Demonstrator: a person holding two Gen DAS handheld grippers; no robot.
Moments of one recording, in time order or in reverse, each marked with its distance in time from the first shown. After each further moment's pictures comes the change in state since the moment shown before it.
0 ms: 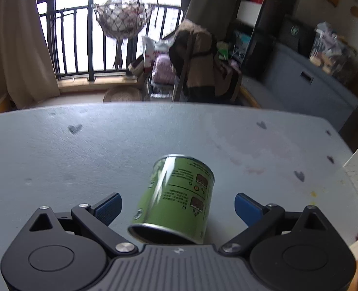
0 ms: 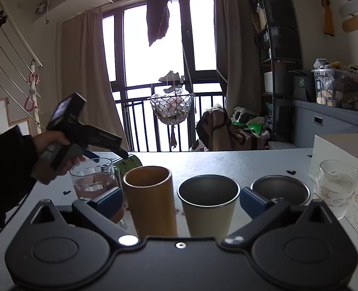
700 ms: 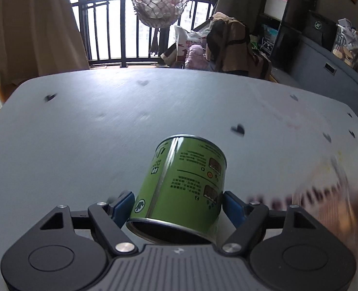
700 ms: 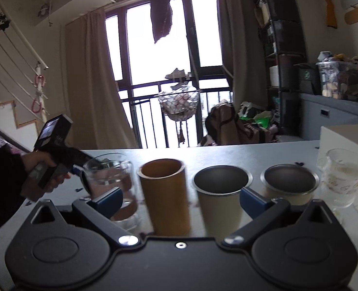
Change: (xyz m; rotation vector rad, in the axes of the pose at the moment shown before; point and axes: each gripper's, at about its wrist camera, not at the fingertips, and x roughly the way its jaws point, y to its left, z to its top) left arm -0.081 0.068 -0.100 -0.045 -0.001 0.122; right arm -0.010 0.014 -0.008 0.026 0.019 0.075
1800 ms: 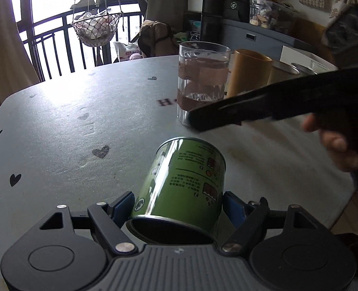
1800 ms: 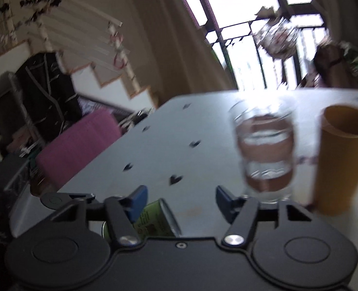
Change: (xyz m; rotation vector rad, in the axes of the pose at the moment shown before) left arm -0.133 -0.039 -0.181 0.267 -0.069 -0.167; right arm 0.096 0.114 -0.006 0.043 0.365 0.524
